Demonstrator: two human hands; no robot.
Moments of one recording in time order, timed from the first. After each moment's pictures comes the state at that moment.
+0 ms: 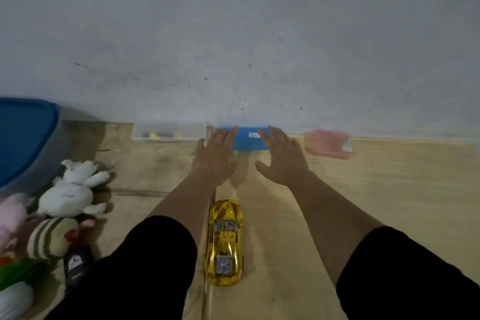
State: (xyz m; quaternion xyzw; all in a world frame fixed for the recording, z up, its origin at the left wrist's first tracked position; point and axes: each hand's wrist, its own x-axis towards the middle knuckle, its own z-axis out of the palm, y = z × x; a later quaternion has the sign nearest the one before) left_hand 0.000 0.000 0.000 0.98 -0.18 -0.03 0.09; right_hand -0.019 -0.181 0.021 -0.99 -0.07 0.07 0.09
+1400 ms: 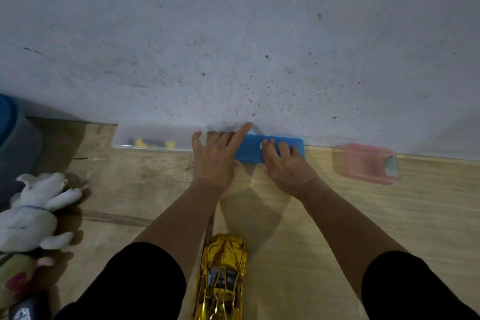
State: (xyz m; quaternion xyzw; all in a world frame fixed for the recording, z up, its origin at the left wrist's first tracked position) left_hand 0.058 -0.012 -0.052 0.99 -0.12 0.07 0.02; right_hand 0.062 -0.200 -0.083 -0.88 -0.33 -0.28 -0.20
